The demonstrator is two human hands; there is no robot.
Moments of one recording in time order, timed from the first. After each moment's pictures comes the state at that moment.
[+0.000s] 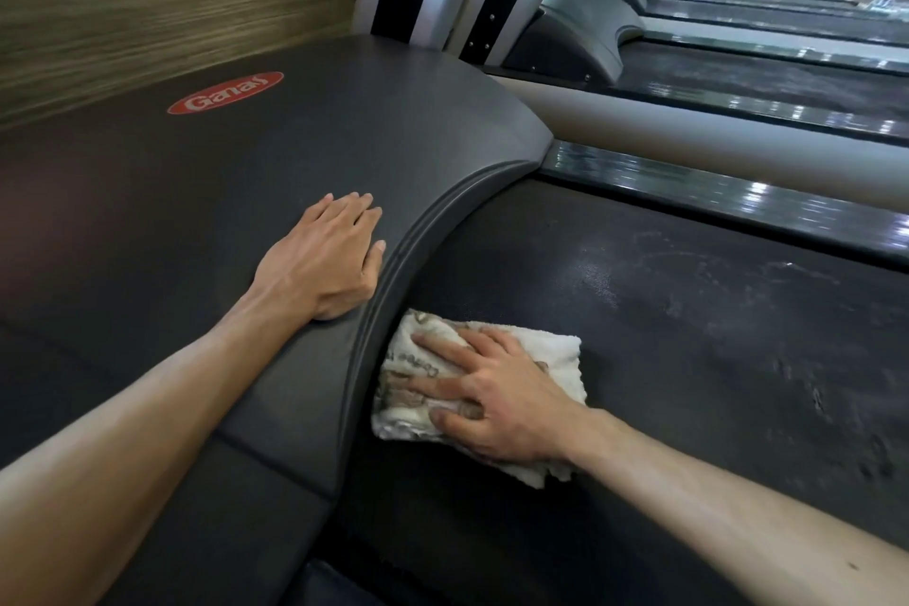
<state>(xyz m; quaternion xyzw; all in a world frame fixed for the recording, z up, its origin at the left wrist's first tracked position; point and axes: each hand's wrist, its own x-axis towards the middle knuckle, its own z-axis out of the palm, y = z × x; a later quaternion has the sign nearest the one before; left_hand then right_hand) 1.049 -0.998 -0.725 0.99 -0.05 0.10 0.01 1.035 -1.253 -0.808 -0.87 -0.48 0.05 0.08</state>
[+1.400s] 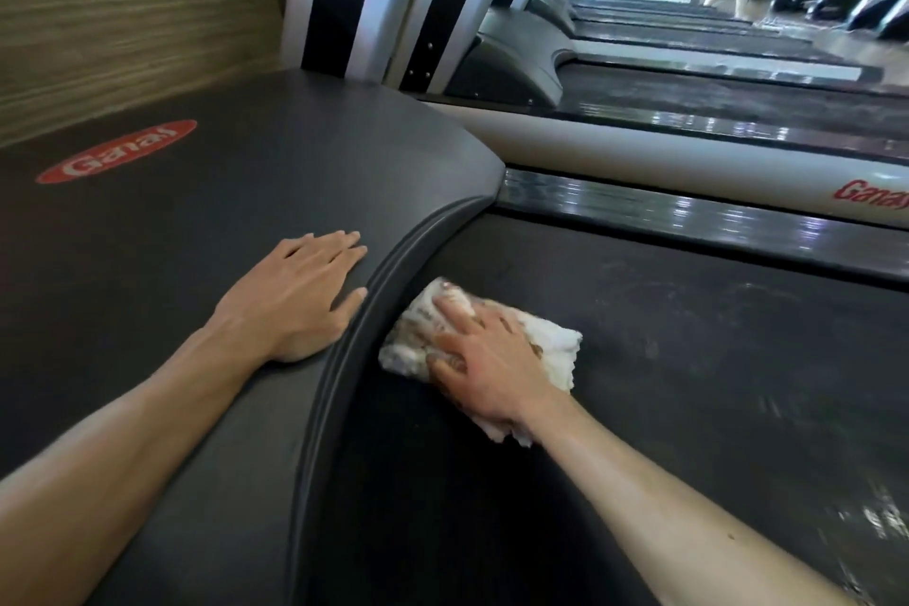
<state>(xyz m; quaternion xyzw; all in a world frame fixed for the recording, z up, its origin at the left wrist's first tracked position) 1.125 -0.994 -0.723 0.99 -0.13 0.05 -0.03 1.133 -1.239 -0.808 -0.96 -0.27 0.02 0.10</state>
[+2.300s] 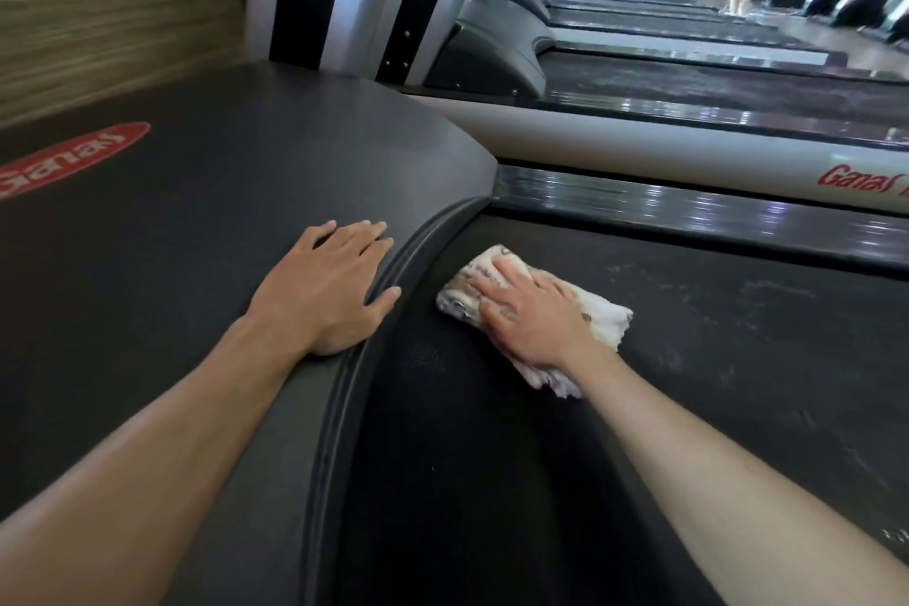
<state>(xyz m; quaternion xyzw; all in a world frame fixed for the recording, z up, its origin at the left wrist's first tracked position) 1.182 -1.008 -0.732 0.98 -0.16 0.07 -0.07 1.217 -1.272 -0.809 -0.99 -0.13 0.02 0.09</state>
